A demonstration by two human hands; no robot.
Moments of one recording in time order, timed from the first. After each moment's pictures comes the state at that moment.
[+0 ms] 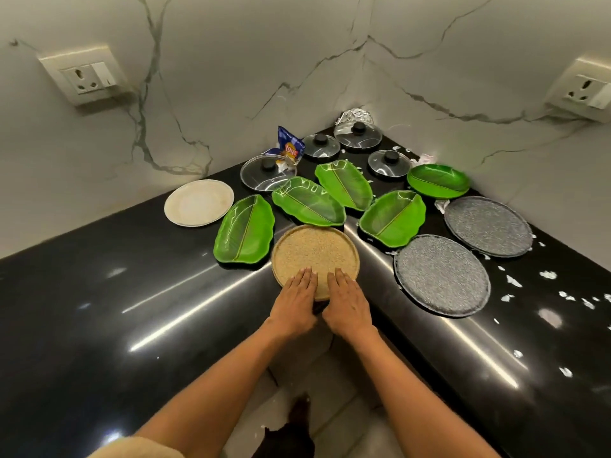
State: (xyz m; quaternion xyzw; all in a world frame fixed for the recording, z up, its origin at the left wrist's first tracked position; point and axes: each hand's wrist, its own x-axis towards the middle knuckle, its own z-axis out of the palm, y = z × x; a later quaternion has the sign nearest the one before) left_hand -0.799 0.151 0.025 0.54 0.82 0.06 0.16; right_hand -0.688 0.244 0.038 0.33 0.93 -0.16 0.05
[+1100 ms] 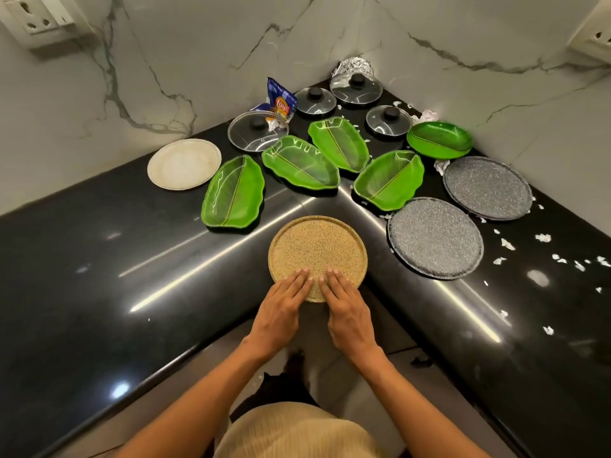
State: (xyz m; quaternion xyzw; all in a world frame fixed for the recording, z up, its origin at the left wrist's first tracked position) left_hand -0.752 0.085 -0.009 0.59 0.79 0.17 0.05; right_hand -0.612 0.200 -0.010 0.25 0.95 -0.15 -0.12
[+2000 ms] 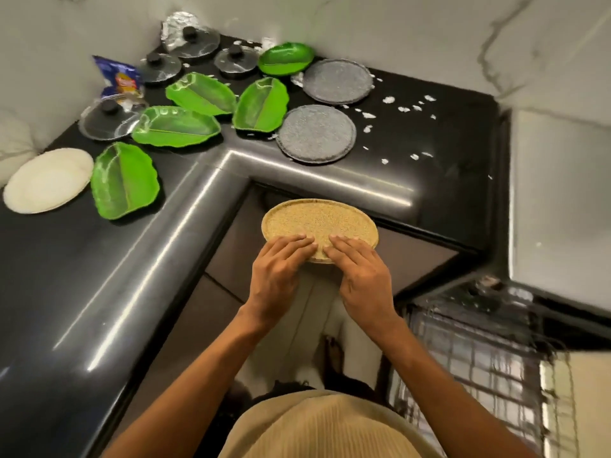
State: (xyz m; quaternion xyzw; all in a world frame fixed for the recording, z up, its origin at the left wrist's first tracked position) left_hand -0.639 0.022 0.066 0.75 0.55 0.35 -0.01; right_hand -0.452 0.040 0.065 0.45 0.82 -0.07 -0.34
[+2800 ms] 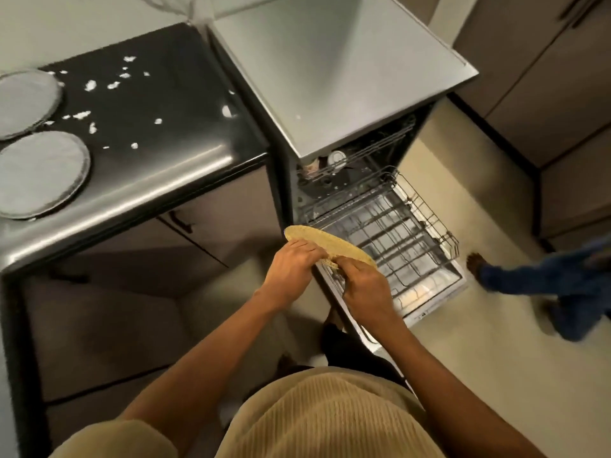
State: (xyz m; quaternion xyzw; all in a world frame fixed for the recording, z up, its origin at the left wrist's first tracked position) left_hand -0.388 -0.030 0.003 0.95 0.18 0.14 0.21; right_hand -0.276 -0.182 -0.001 0.82 0.51 -0.08 -0.25
